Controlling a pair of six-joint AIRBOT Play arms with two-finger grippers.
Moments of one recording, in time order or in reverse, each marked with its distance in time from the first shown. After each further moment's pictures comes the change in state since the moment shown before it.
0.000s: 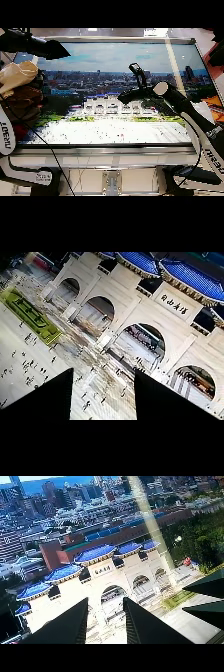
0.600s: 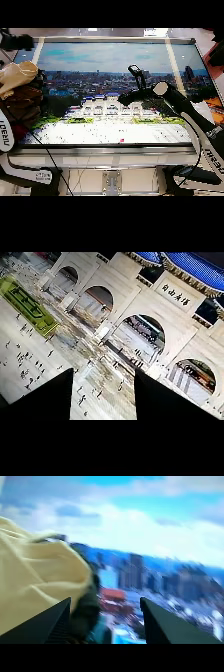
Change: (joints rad) left arm 0.093 -0.028 0.000 0.841 0.395 -0.245; right arm 0.001 0.000 0.000 -0.021 0.042 0.004
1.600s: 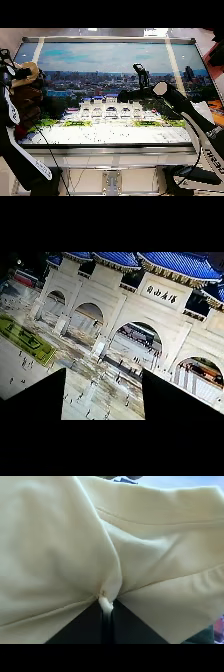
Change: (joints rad) left arm 0.288 -0.521 0.005 -0.214 0.373 0.098; right arm 0.000 0.000 0.000 -0.015 -0.048 0.257
